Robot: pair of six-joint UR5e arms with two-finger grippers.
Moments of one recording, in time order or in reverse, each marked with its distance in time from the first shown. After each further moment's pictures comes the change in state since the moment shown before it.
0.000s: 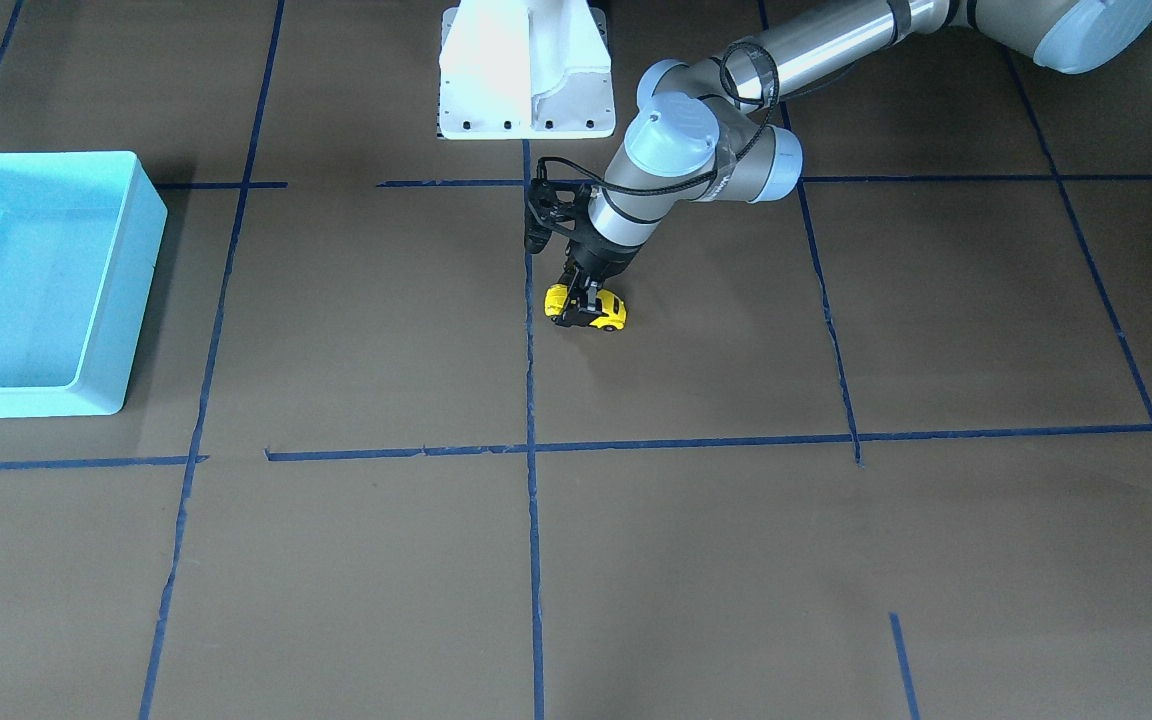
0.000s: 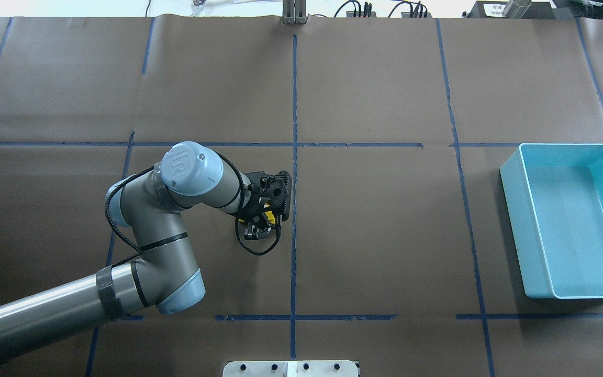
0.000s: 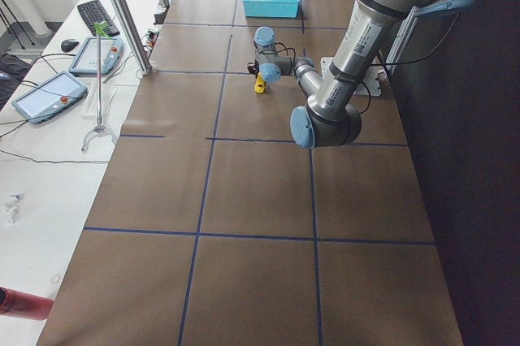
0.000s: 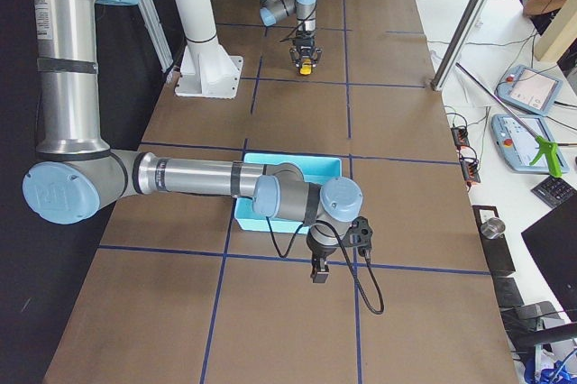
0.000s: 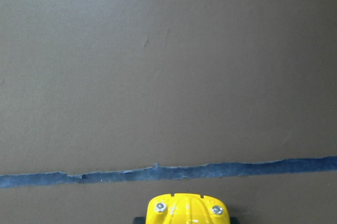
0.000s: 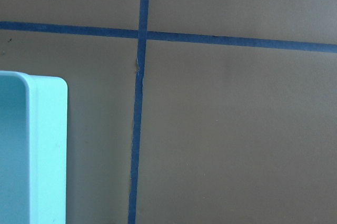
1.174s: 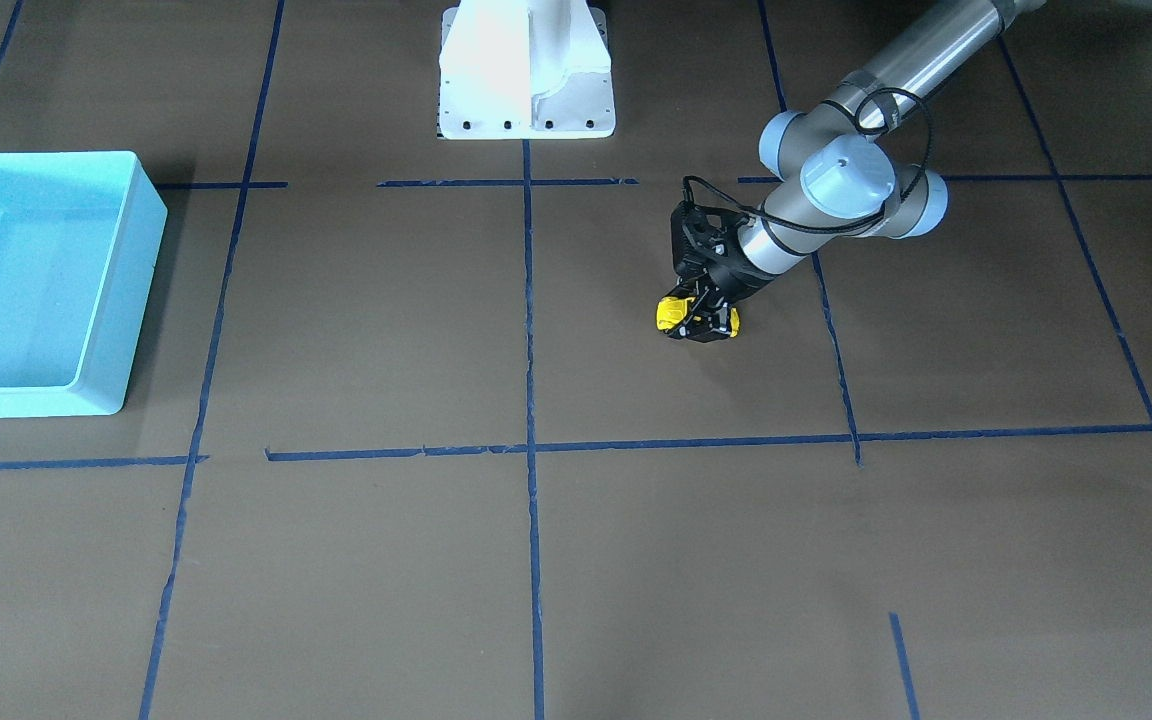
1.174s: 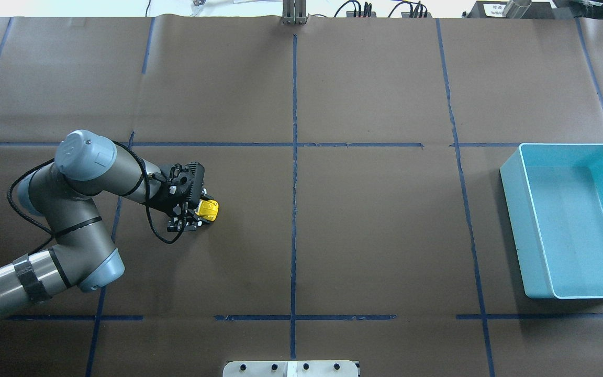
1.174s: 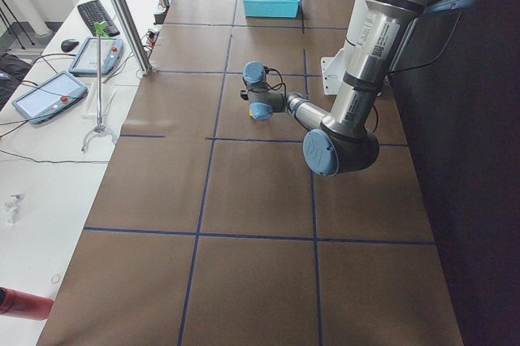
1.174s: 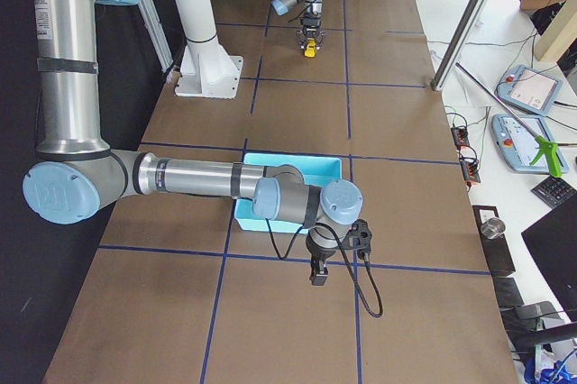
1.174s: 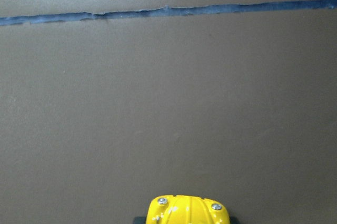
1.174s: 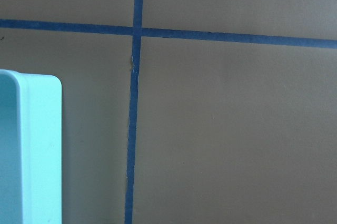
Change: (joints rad) left arm -0.132 0.251 0.007 -0.300 -0.196 0.000; right arm 0.000 0.000 -0.010 0.000 -0.003 0.002
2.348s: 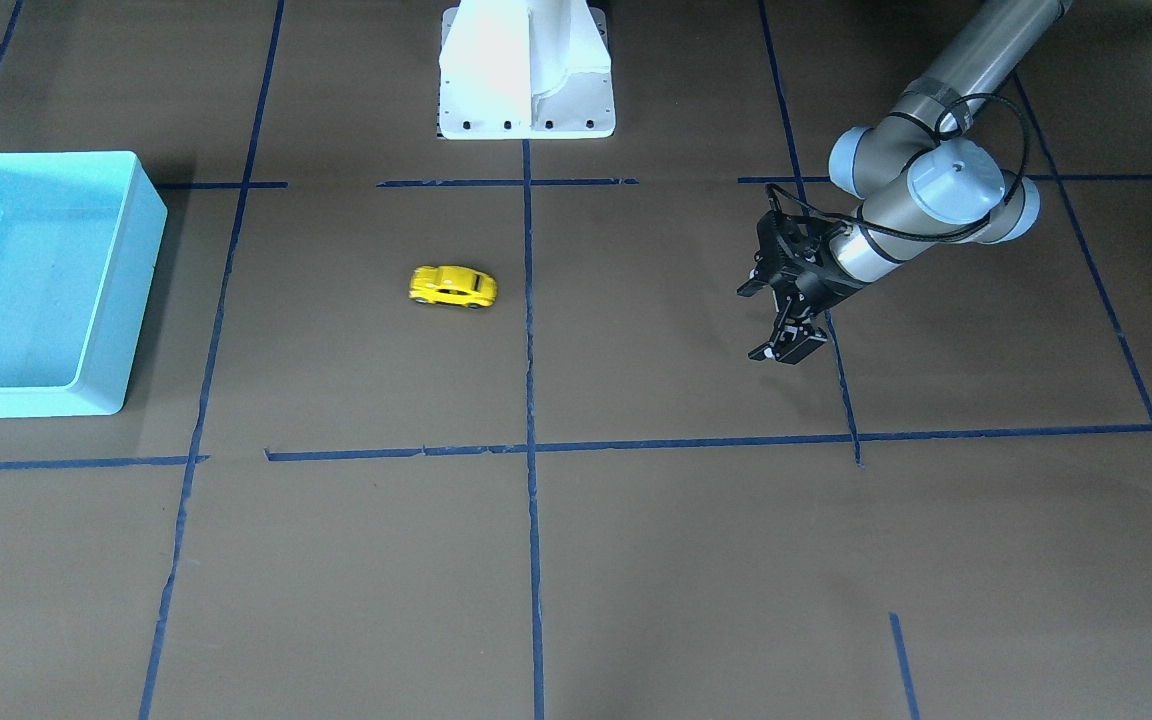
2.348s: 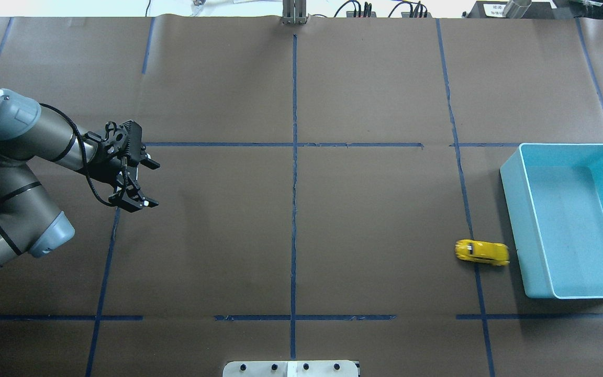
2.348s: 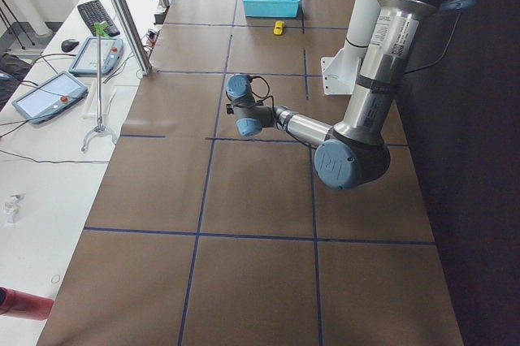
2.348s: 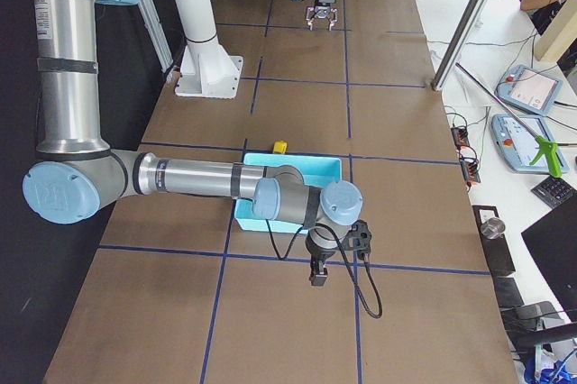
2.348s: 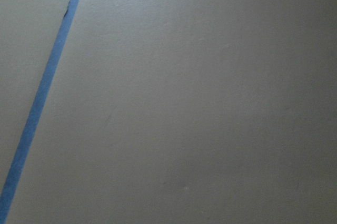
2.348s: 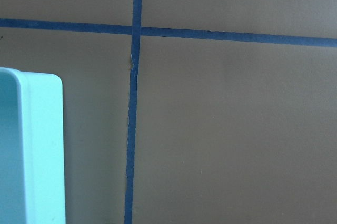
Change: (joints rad) left arm -0.195 0.070 -0.031 0.042 -0.194 -0.145; right arm 0.000 0.000 -0.002 0.000 0.001 0.000
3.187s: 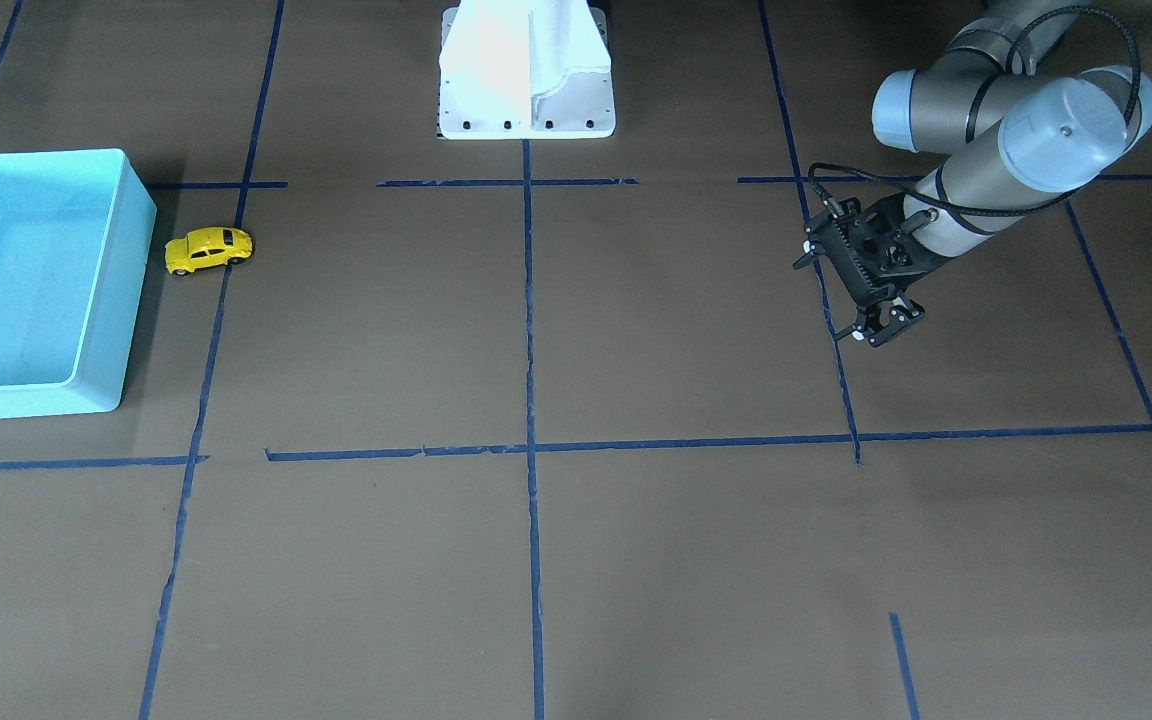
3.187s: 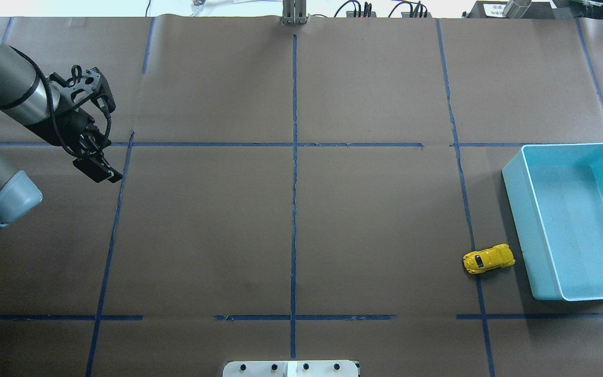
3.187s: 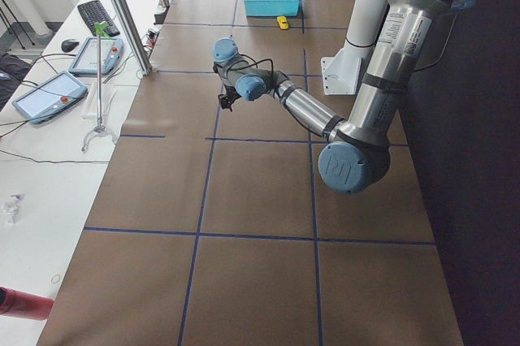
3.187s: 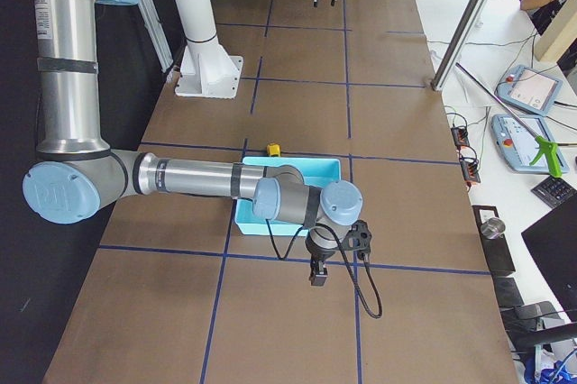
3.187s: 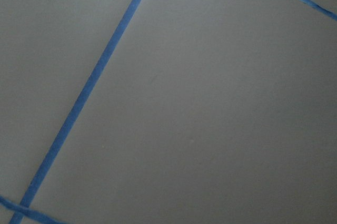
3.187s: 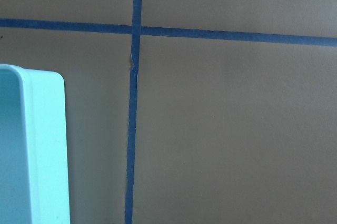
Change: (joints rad) left arm -0.136 0.000 -0.309 0.746 -0.037 -0.009; right arm 0.000 0.000 0.000 -0.001 0.001 0.002
